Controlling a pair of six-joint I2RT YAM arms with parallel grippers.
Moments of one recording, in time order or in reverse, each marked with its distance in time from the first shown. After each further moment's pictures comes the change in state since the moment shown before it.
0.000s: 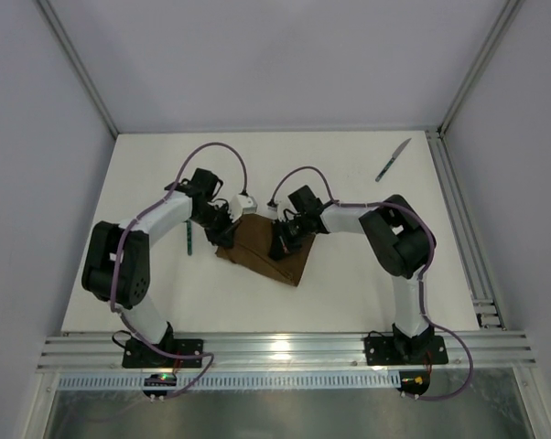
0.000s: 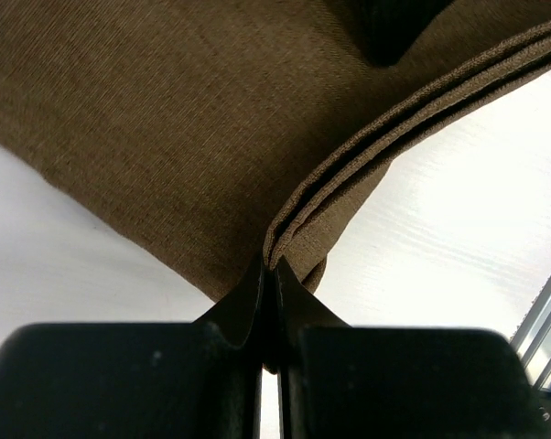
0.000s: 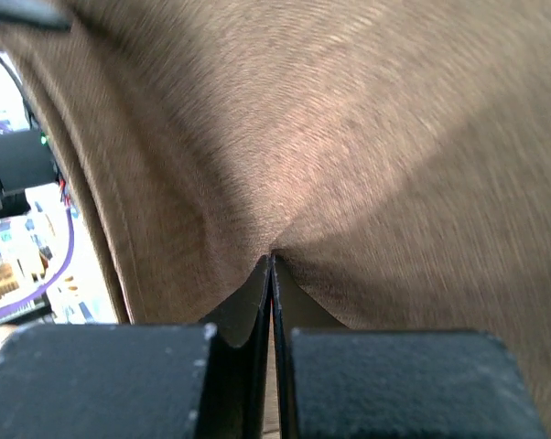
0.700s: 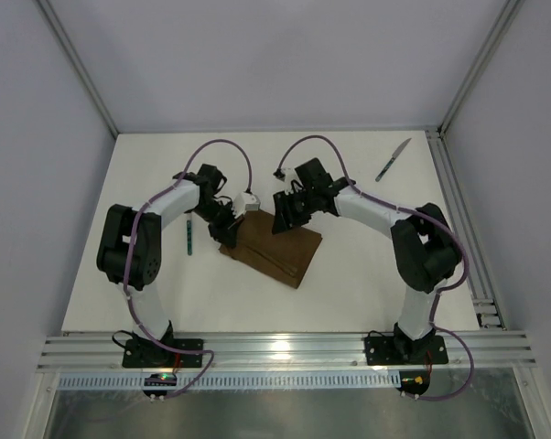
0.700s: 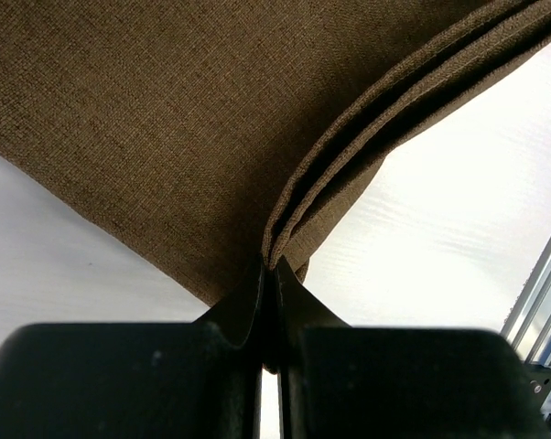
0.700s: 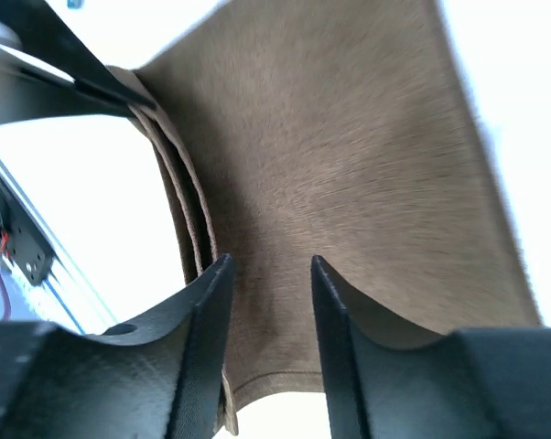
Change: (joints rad) left arm 0.025 0.190 0.165 -0.139 0.063 0.086; right arm -0.025 -0.158 0.148 -0.222 0.250 -0.126
